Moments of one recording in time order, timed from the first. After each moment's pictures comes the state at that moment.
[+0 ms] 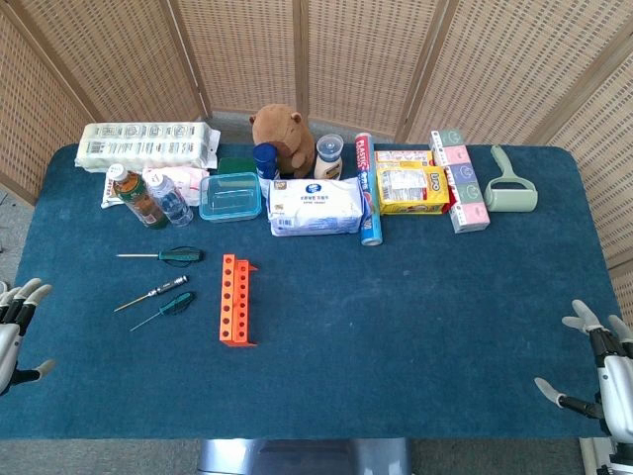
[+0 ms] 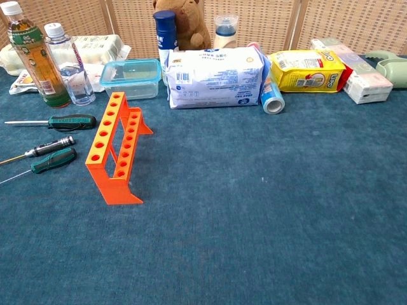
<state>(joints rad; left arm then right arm) -0.08 -0.94 0.00 -1.86 1.41 1.39 0.07 -0.08 -0.91 0.03 -2.02 -1.53 1.59 0.05</state>
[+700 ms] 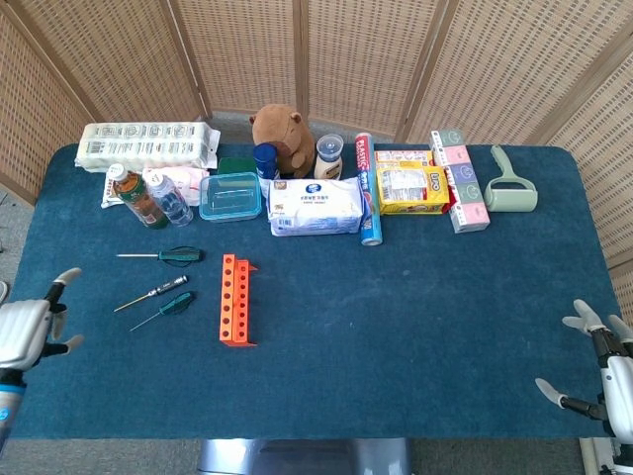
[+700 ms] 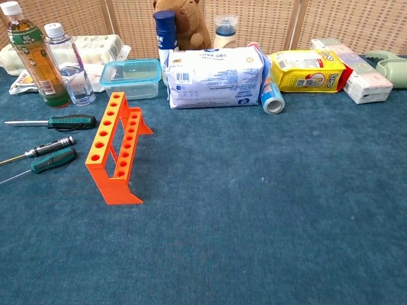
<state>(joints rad) -0.18 -1.08 -0.08 -1.74 1.34 1.30 0.10 -0.08 -0.89 0.02 -2.02 -1.56 1.60 0.11</state>
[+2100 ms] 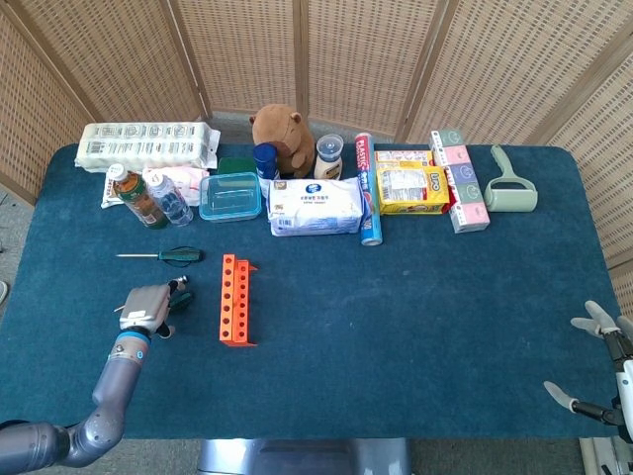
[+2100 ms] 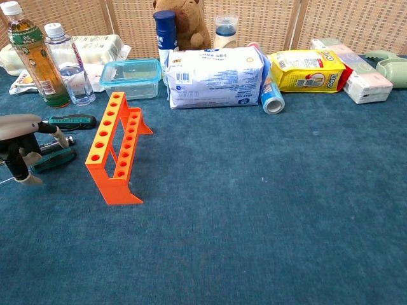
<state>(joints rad) -0.62 -1.45 -0.14 -1.73 0.52 1.10 0.71 -0.09 -0.84 0.01 -2.00 -1.58 1.61 0.24</state>
